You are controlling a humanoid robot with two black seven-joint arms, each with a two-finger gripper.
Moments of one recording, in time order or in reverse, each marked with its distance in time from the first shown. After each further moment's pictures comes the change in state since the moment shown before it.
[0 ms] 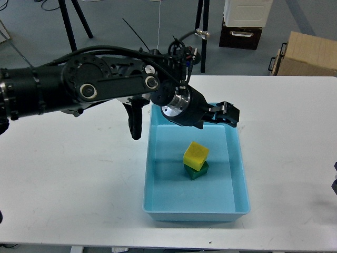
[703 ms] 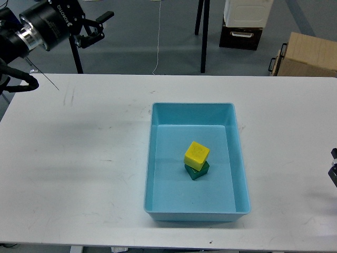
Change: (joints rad) left arm 0.638 0.103 -1.030 0.107 -0.075 0.000 -0.036; right arm 0.057 0.003 -0.003 -0.002 -0.001 0.000 0.008
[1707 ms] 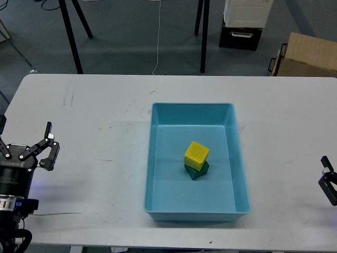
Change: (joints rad) left arm 1.252 -0.474 -0.616 -0.677 -0.084 0.000 0.005; right arm -0.134 0.053 -0.029 0.156 -0.019 0.000 0.002
